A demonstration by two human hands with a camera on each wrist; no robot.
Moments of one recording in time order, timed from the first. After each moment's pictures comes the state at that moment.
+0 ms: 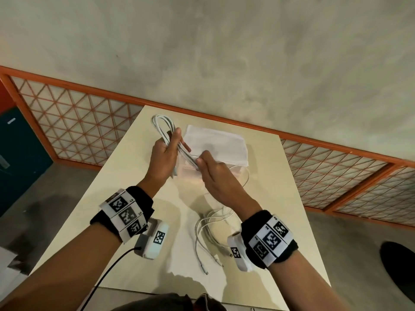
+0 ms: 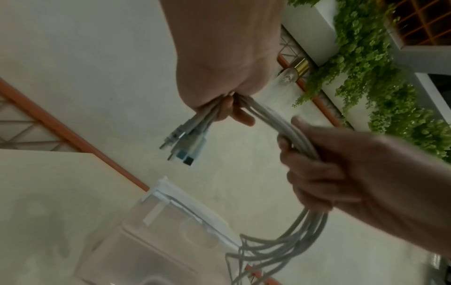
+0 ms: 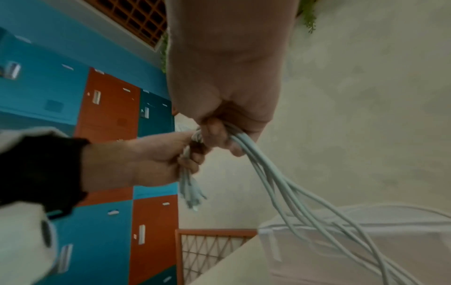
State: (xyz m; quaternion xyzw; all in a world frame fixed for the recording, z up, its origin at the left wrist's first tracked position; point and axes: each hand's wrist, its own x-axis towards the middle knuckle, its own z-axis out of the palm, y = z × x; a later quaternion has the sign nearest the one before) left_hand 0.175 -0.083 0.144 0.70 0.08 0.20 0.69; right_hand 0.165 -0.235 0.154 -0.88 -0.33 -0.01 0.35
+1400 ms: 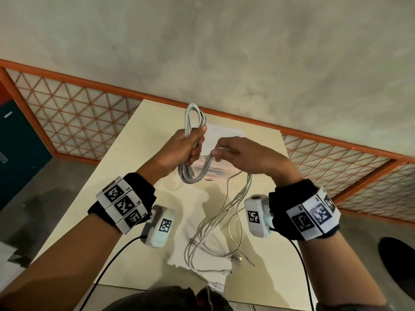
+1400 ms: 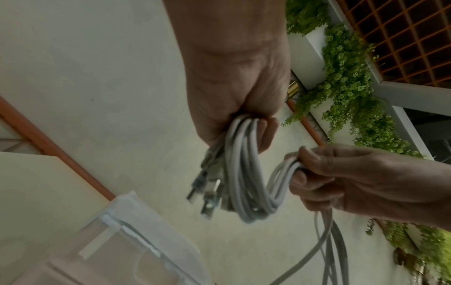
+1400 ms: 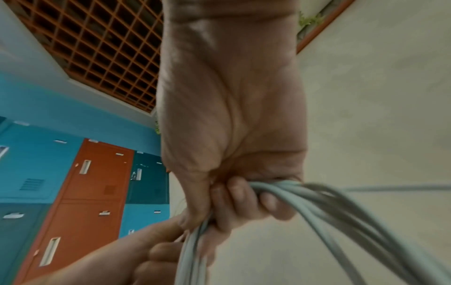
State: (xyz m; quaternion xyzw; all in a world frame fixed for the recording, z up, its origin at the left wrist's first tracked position) left_hand 0.176 -0.101 0.181 0.71 -0.03 -0.02 0.71; right_hand 0.200 -0.269 0.231 -0.91 -0.32 0.16 0.19
